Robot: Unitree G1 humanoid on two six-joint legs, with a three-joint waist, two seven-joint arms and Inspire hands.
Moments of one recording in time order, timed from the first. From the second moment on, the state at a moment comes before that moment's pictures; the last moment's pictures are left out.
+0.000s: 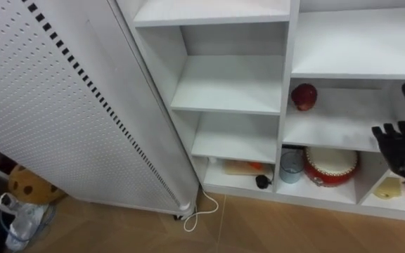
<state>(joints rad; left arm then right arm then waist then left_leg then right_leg) 0.23 0.32 -0.28 0.92 0.03 0.08 0.17 -0.84 -0.55 -0.14 0.97 1.61 -0.11 -0.21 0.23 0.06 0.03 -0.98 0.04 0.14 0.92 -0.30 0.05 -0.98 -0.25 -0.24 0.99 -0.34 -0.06</state>
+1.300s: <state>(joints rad) 0.17 0.21 0.00 1.03 0.24 0.06 0.19 0.07 -0.19 -0.06 1.26 1.42 0.02 0.18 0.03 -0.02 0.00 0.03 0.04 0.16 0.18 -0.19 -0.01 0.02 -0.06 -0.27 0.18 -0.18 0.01</state>
